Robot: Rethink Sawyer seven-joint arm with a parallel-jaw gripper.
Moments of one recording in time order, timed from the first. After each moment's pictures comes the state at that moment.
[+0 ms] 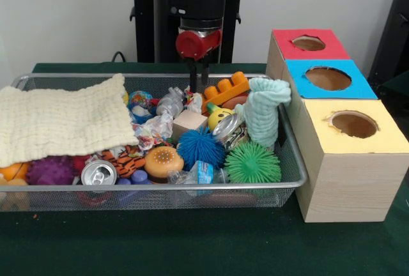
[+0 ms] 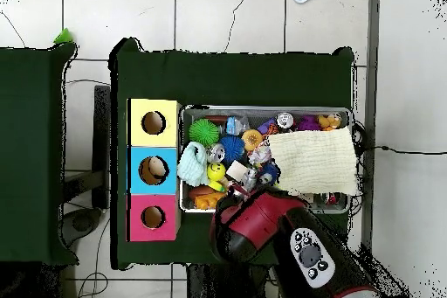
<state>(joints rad) -0.50 -0.72 0.35 2.01 -1.10 0.23 1.40</state>
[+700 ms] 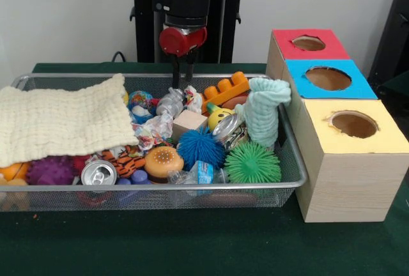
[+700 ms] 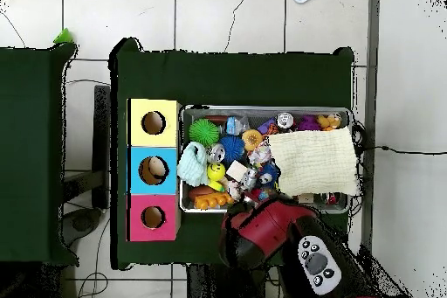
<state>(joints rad) -0.48 -0.72 0.27 2.01 -1.10 0.20 1.40</state>
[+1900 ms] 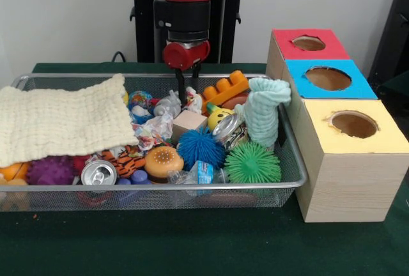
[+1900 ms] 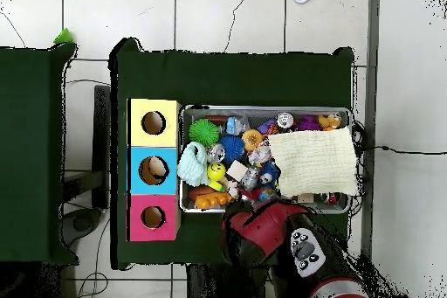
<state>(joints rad) -0.39 -0.59 0.11 1.93 -1.07 -0.01 1.40</state>
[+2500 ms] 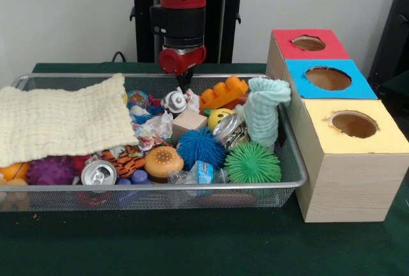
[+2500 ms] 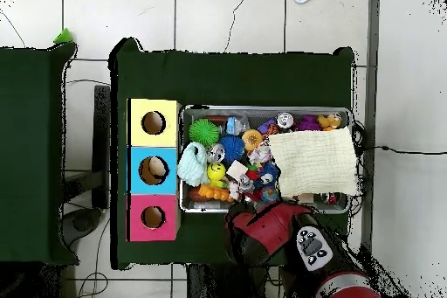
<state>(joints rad) -0.43 -0.55 0.12 1.92 -1.05 -0.01 1.40</state>
